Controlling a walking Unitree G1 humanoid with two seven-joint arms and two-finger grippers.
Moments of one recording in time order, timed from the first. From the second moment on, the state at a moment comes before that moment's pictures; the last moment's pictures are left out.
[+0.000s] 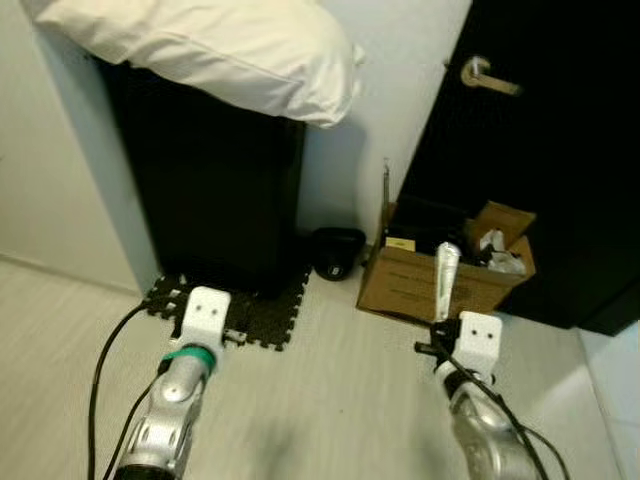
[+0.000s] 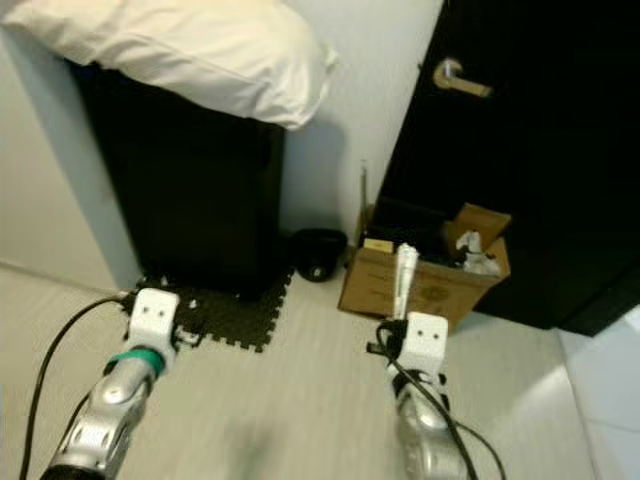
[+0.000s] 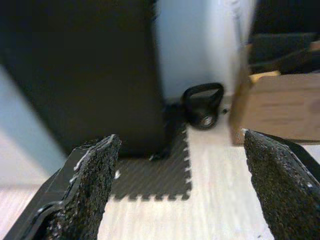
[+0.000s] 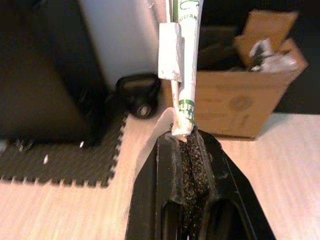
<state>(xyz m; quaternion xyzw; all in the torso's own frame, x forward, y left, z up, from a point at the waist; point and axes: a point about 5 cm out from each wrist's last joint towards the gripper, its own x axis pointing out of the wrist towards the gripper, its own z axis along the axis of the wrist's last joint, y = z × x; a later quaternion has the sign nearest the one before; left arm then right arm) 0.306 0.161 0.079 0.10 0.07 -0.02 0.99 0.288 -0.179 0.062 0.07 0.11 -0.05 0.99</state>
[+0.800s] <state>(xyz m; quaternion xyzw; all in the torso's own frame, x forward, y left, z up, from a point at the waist) 0.295 0.171 0.084 0.11 0.04 -0.01 0.99 0.291 -0.168 0.060 0.09 0.11 -0.06 0.99</state>
